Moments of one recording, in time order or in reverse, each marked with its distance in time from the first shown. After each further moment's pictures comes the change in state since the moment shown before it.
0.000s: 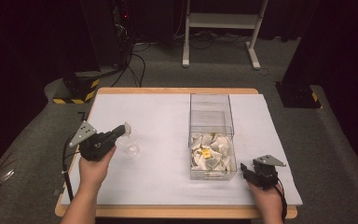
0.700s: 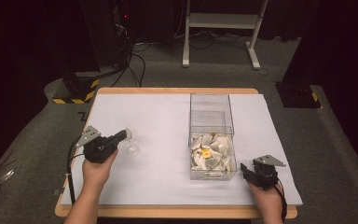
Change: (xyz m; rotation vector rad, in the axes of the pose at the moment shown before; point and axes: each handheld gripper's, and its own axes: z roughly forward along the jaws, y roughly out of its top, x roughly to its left) left arm 0.013 -0.027 0.013 0.066 0.024 -0.040; right arm 0.000 0.000 0.000 0.003 -0.001 0.001
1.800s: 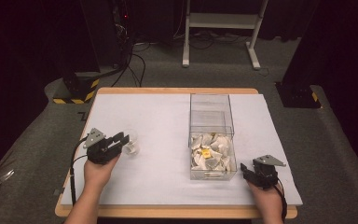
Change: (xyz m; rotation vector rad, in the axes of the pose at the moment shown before) left arm 0.004 -0.014 0.008 0.070 0.065 0.046; right arm 0.000 0.000 0.000 0.001 0.003 -0.001
